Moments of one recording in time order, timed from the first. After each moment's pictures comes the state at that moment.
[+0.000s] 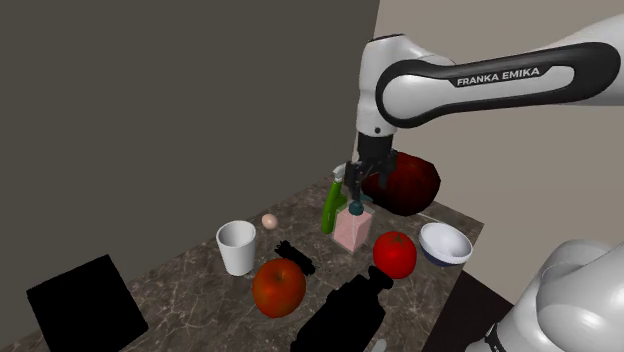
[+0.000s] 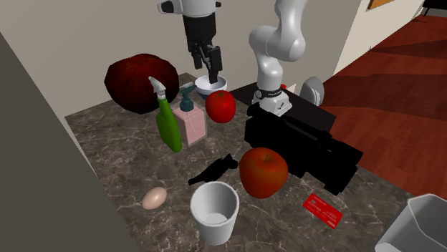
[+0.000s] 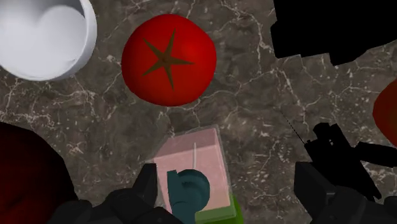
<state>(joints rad) 0.07 -0.38 0.19 -2.26 0.04 1.79 0.31</state>
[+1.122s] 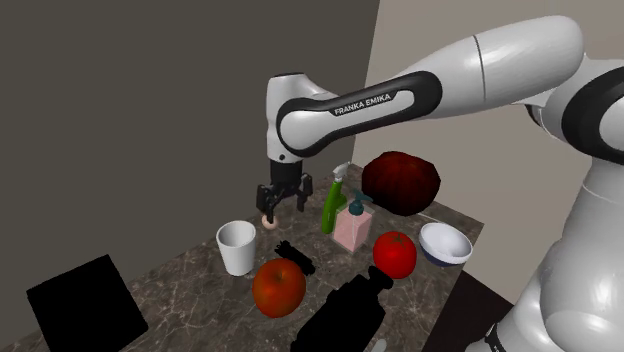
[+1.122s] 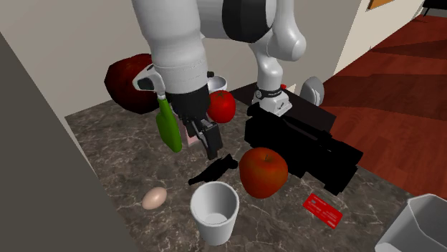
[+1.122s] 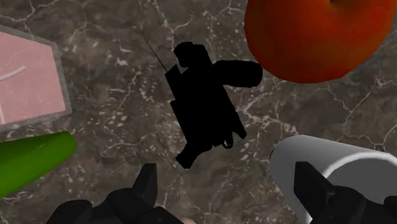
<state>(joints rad) 0.17 0.18 0.31 -1.85 0.04 1.96 0.46</state>
